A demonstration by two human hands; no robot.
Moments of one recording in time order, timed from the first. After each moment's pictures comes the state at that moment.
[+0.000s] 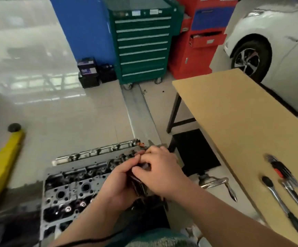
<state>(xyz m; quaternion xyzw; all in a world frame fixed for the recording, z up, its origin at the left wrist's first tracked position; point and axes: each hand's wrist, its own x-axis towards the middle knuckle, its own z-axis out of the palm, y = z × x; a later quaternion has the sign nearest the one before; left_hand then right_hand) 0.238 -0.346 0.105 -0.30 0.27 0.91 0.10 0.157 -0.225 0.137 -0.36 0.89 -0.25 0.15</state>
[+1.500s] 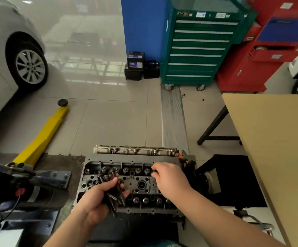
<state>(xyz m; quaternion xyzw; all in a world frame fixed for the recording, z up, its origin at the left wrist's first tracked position) 0.345 -0.457 0.041 -0.49 0.14 0.86 -0.09 0.141 -0.321 0.027 -0.46 0.85 -0.15 0.20</state>
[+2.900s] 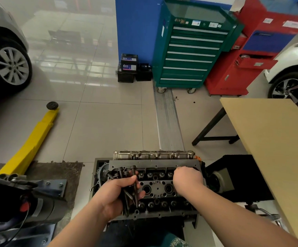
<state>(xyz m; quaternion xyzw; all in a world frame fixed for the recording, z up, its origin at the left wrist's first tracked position) 0.379 -0.539 0.051 -0.40 0.20 0.89 0.03 0.175 -0.383 0.017 -0.30 0.89 0.26 0.19</state>
